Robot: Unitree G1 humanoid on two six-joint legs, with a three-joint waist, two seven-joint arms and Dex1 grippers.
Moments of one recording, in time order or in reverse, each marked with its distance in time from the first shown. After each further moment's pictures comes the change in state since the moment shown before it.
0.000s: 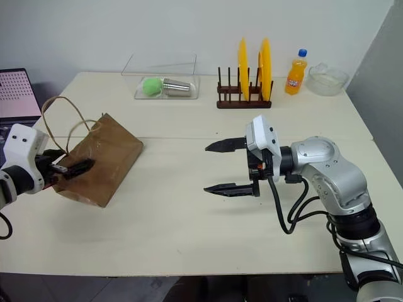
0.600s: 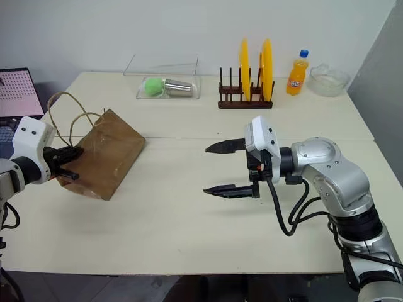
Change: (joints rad) left arm -0.117 0.000 -0.088 0.147 0.079 -0.105 -0.014; right arm 0.005 -0.014 -0.004 -0.038 0.009 0.037 -0.026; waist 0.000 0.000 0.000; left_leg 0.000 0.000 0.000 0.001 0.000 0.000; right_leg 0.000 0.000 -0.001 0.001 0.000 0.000
